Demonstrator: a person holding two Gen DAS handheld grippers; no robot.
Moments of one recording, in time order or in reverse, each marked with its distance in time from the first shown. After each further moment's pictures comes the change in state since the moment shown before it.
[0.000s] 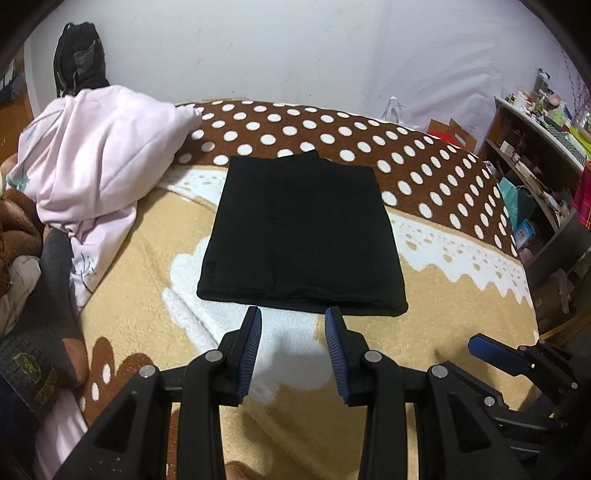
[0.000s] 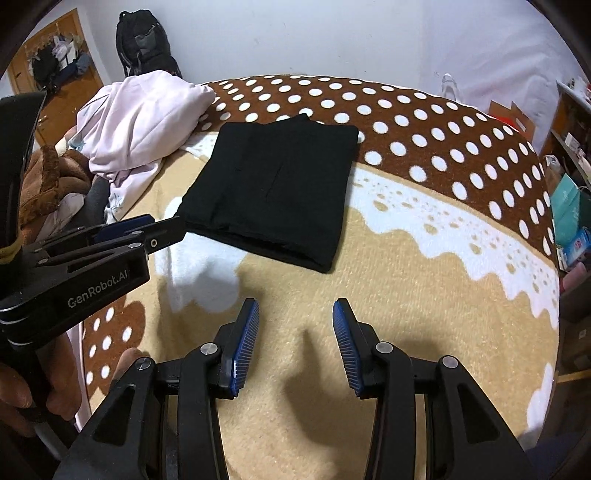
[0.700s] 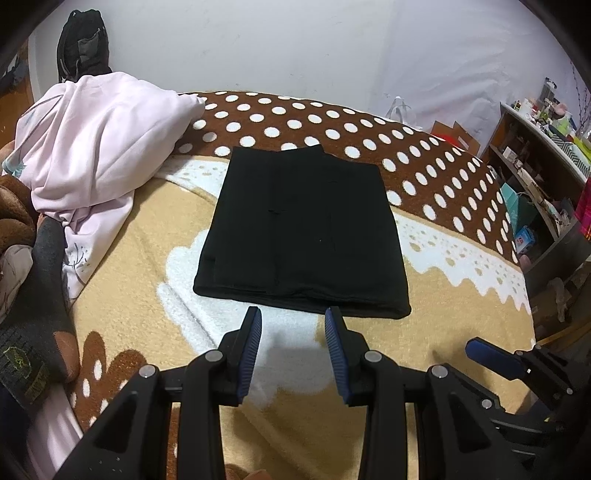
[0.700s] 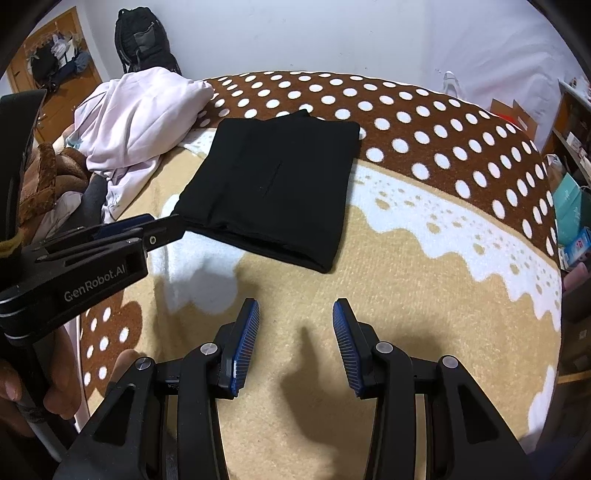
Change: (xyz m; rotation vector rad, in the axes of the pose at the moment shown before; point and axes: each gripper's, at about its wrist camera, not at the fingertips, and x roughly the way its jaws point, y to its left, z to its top) left arm 0.007 0.004 0.001 -0.030 0.014 -0.014; right arm 0.005 -0.001 0.000 -0.001 0.013 0.003
